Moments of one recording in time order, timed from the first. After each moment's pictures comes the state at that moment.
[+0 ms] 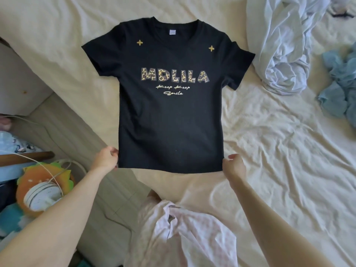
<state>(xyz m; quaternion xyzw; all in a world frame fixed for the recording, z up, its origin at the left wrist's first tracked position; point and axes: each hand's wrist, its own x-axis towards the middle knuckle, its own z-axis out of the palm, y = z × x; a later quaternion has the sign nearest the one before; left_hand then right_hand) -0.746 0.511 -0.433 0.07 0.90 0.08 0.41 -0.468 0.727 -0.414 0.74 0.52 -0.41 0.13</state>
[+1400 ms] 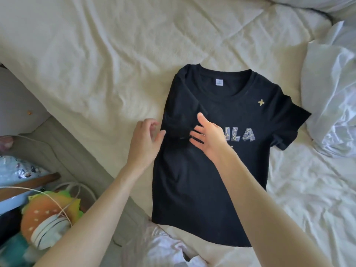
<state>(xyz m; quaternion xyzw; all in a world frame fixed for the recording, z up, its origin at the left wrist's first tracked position) -0.897 0.668 -0.435 0.22 0.87 0.32 0.30 -0.795 0.812 -0.418 0.64 0.27 -0.72 0.01</state>
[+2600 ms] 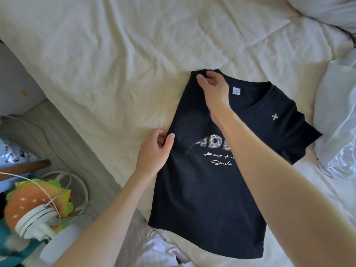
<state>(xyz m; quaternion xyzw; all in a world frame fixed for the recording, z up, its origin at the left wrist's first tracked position) -0.890 0.663 -0.445 0.07 0.84 0.36 0.40 -0.896 0.862 -0.436 0.55 0.61 -0.56 -0.06</state>
